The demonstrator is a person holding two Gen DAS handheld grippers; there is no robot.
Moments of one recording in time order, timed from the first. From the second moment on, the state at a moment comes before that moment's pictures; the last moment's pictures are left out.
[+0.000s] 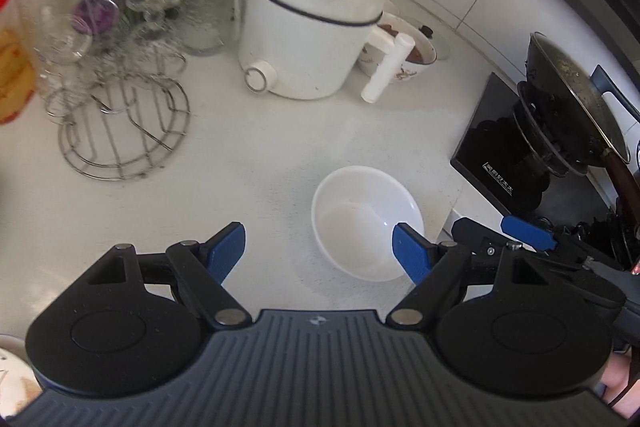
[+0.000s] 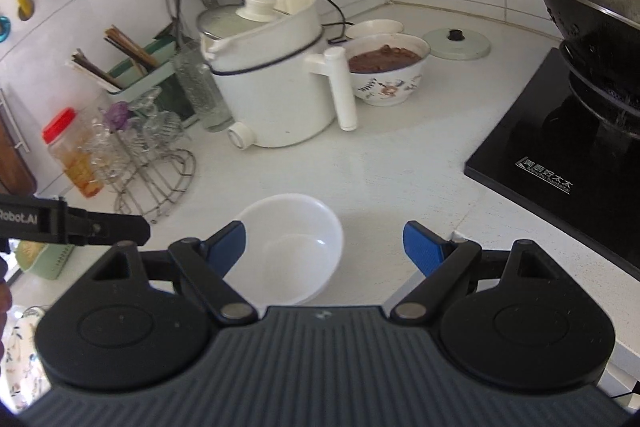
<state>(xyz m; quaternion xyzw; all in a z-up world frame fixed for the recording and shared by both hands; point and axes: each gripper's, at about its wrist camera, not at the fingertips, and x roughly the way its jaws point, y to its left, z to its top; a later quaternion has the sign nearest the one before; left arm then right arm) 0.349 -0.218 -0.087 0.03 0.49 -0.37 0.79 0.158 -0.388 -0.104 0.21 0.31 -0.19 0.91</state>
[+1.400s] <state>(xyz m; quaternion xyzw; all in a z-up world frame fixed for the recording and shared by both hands) 0.381 -0.275 -0.168 0.04 0.59 -0.36 0.72 0.223 -0.415 -0.177 0.23 0.41 -0.14 0.87</state>
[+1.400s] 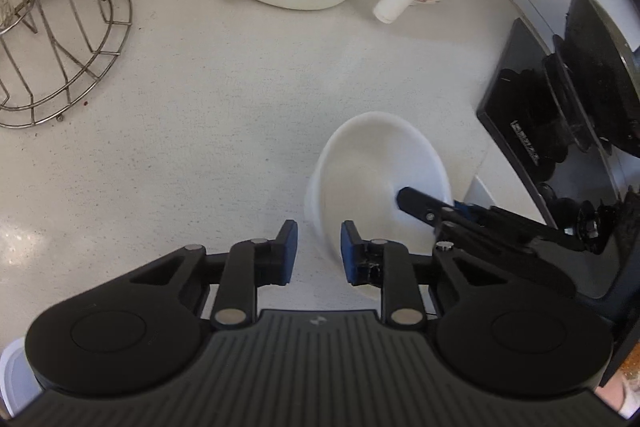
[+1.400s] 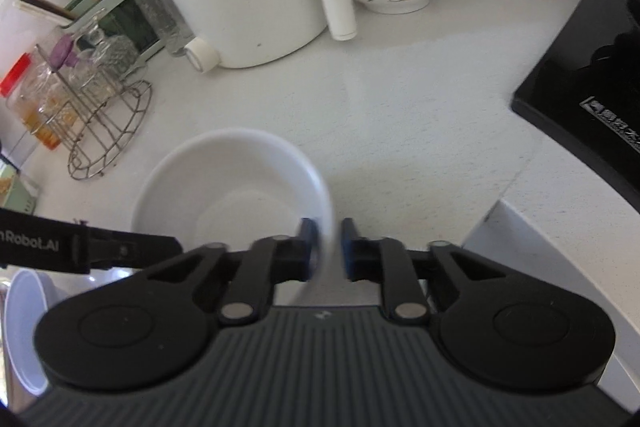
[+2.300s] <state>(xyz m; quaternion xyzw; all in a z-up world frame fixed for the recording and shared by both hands) 0.357 -0.277 -0.118 0.07 0.56 -0.38 0.74 0.197 -0.413 -0.145 0.26 0.37 -0.14 0.88</state>
